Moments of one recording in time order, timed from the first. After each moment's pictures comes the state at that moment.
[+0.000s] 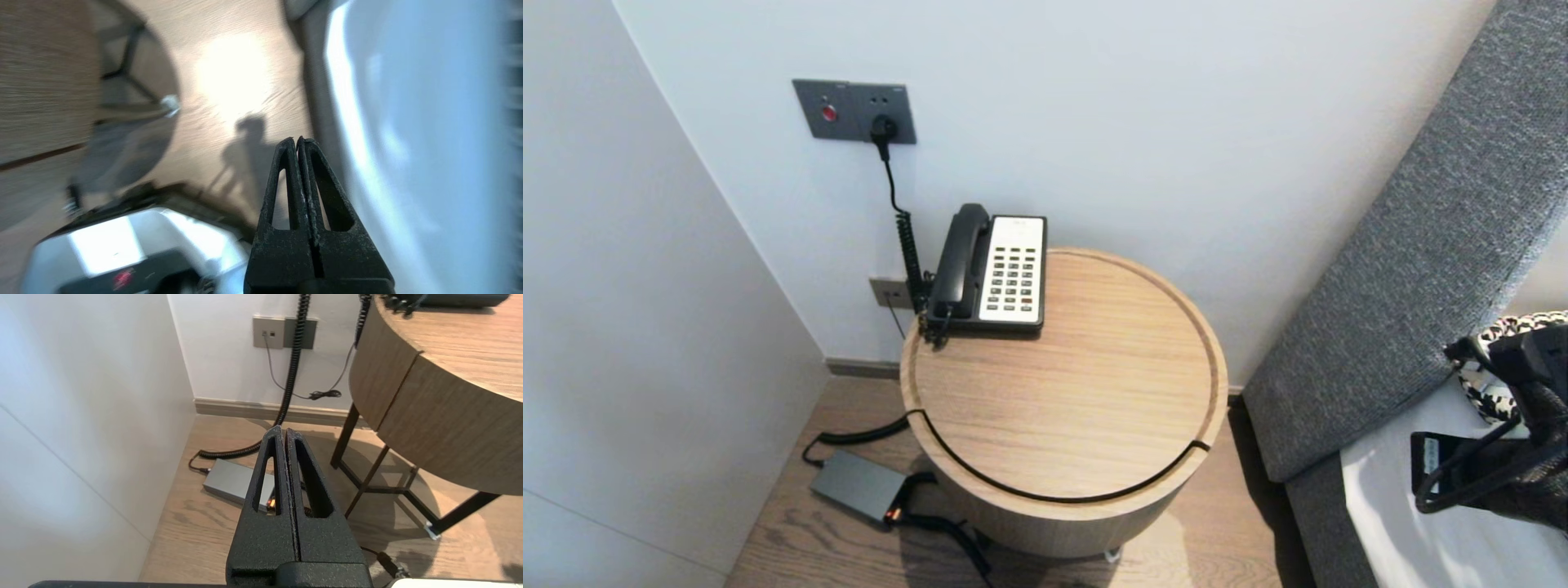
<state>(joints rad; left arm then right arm) 0.00 0.00 0.00 -0.03 0.01 0.00 0.15 1.31 -0.69 0.20 -0.30 0.33</state>
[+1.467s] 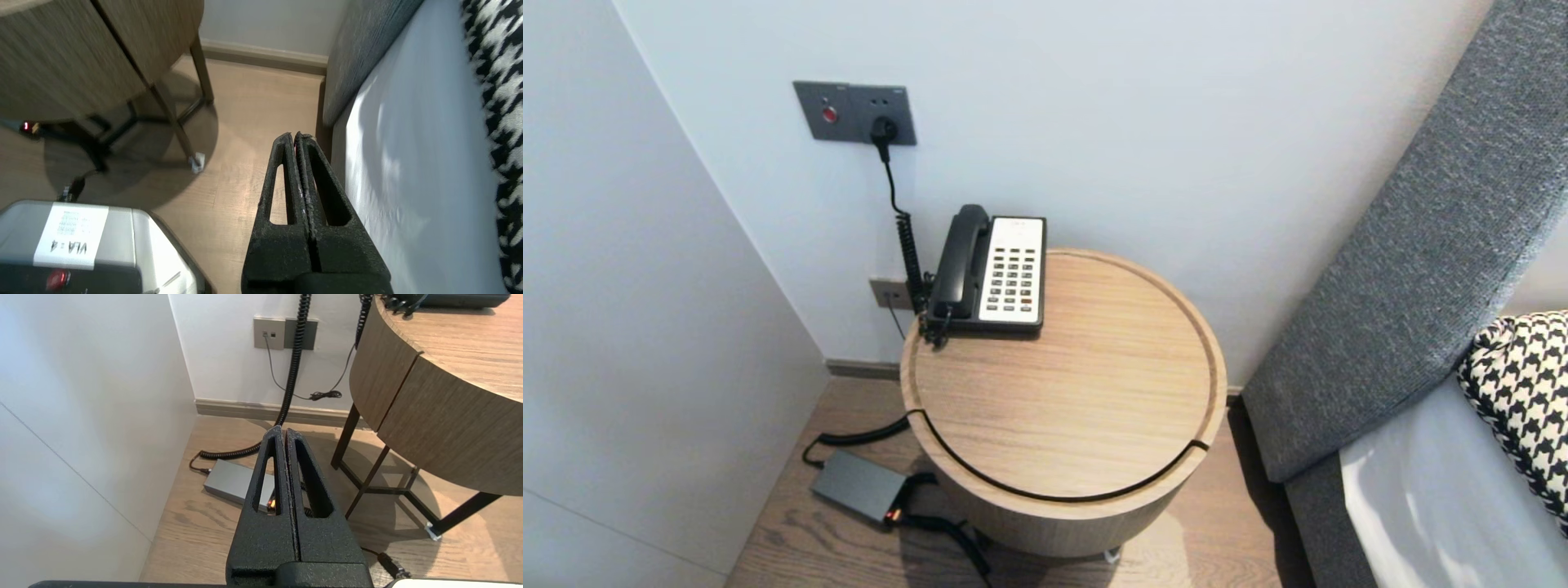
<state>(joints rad) 0.00 0.00 0.00 -0.03 0.01 0.00 0.02 0.27 0.00 -0.05 0.01 -0.07</state>
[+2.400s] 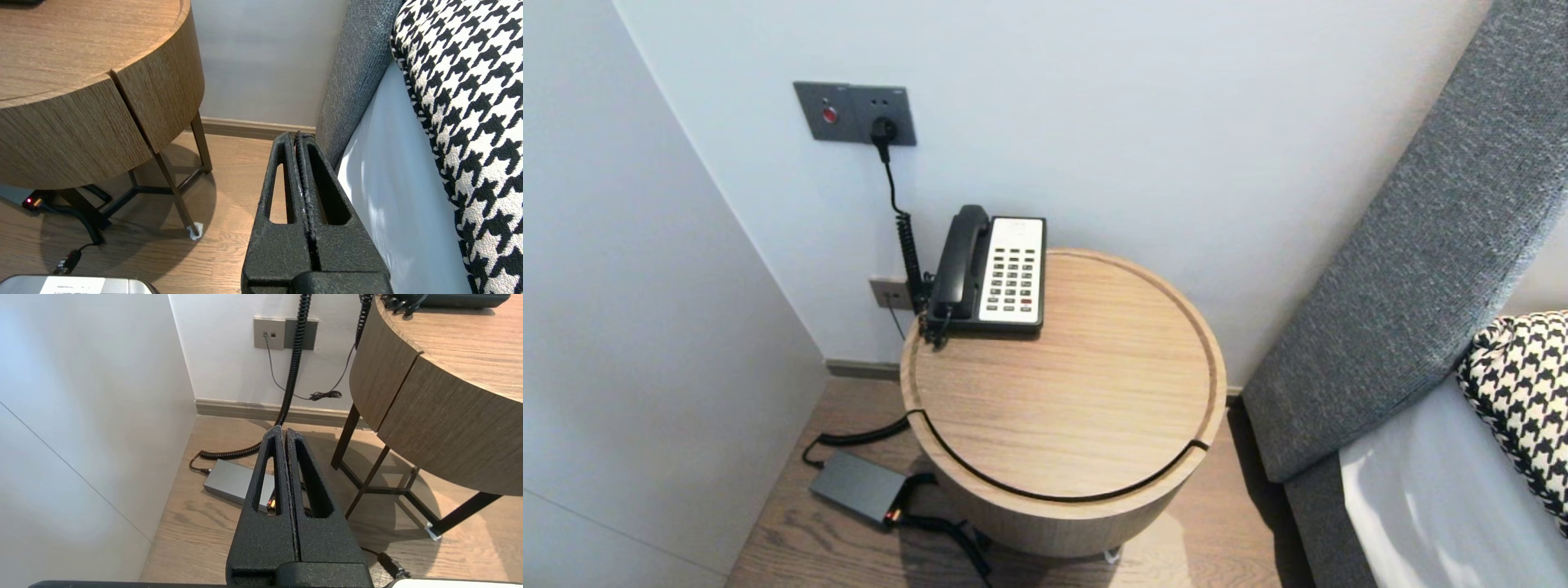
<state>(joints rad) 0.00 0.00 0.00 -0.03 0.01 0.00 0.01 0.01 0.00 -0.05 0.01 -0.04</state>
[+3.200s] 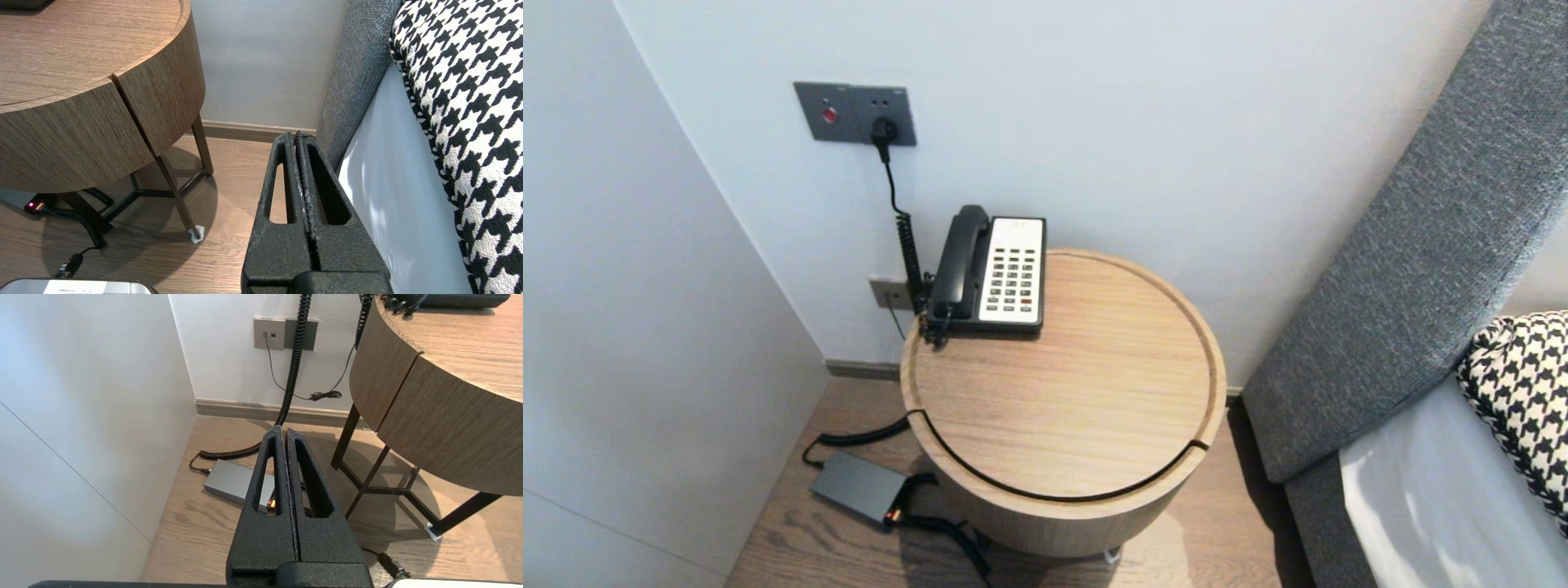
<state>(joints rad) 0.00 0.00 0.00 -0.03 0.01 0.00 0.01 0.00 0.00 -0.05 0.01 -0.03</state>
